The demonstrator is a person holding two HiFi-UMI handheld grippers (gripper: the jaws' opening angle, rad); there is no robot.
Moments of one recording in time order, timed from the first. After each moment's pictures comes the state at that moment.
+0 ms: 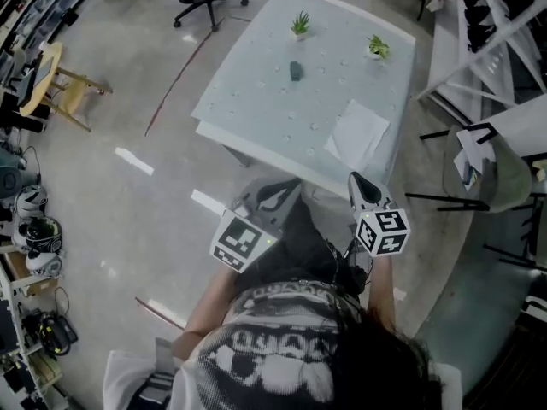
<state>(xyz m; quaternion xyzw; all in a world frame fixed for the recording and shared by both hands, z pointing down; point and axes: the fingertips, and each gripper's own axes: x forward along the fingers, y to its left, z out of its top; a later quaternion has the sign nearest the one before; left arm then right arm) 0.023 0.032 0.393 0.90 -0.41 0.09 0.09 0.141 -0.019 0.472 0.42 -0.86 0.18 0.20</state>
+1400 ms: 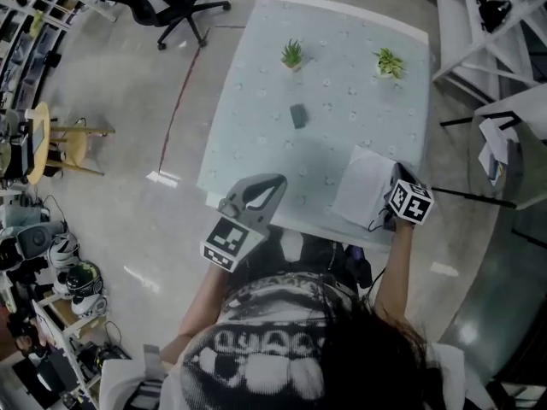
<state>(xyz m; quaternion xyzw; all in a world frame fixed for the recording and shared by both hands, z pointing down) -0.052 -0.180 0.432 0.91 -0.36 0.18 0.12 0.254 -0.233 0.621 0.62 -0.67 0.33 0.23</state>
